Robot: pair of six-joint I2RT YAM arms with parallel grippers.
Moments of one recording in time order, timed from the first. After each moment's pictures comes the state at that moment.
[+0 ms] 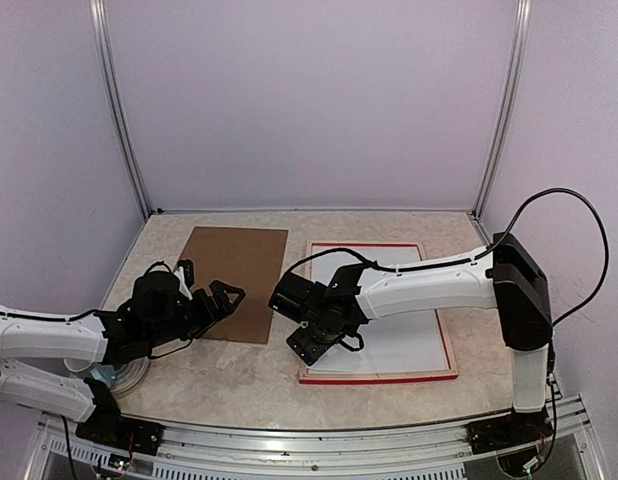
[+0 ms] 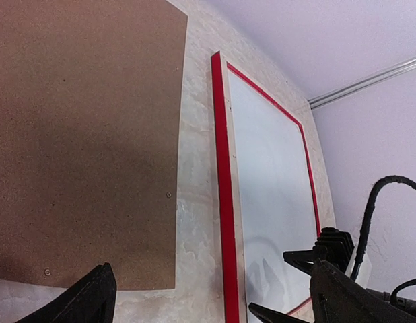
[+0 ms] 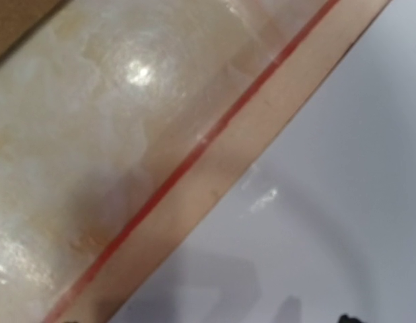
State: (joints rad) left arm -0.76 1.12 0.39 0.30 -0.13 -0.99; right arm 1.18 2.05 1.55 -0.74 0.36 0.35
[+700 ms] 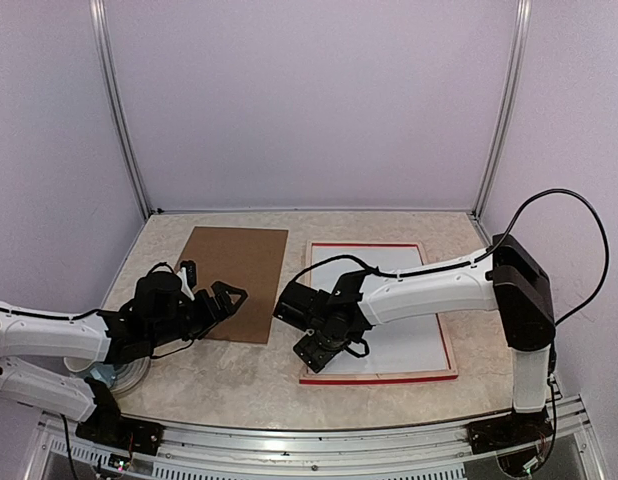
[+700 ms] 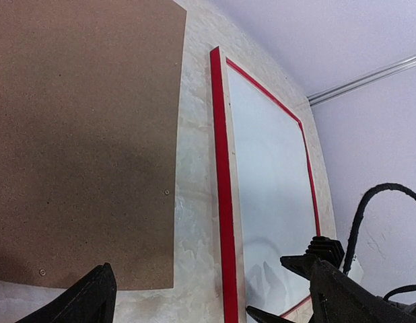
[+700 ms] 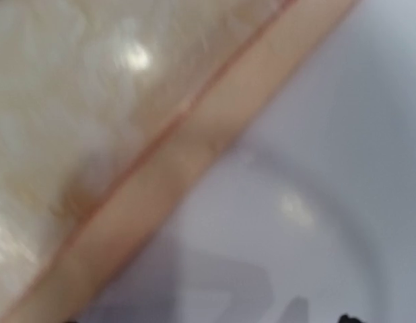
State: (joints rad) left arm -0.76 1.15 0.39 0.32 -0.12 -1.00; right arm 1.18 2.05 1.51 -0.74 0.36 0.36
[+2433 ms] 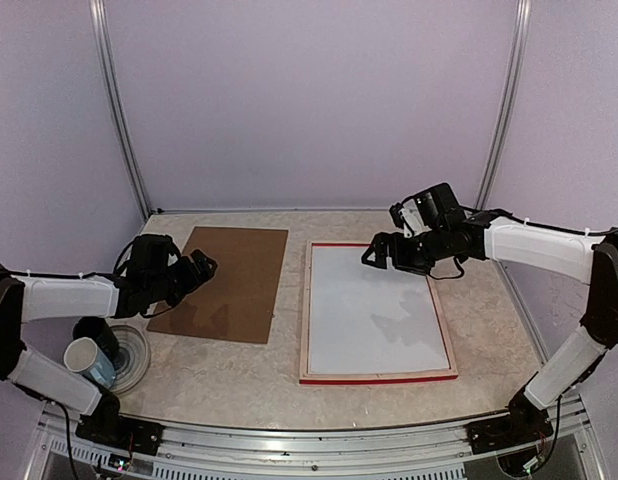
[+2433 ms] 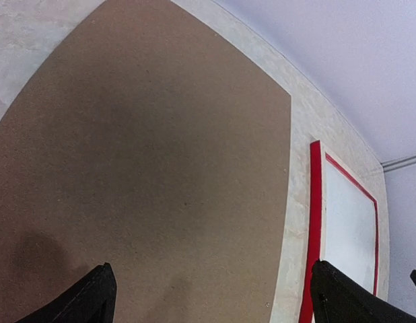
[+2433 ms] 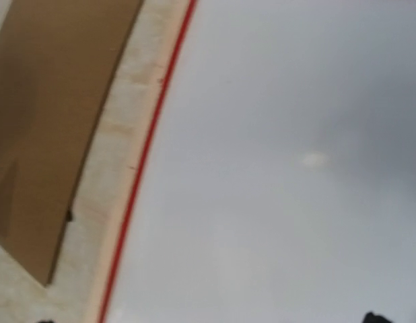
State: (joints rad) left arm -0.40 1.34 0.59 0.18 -0.06 -0.82; right arm 0.55 1.56 1.14 -0.36 -0.22 0.47
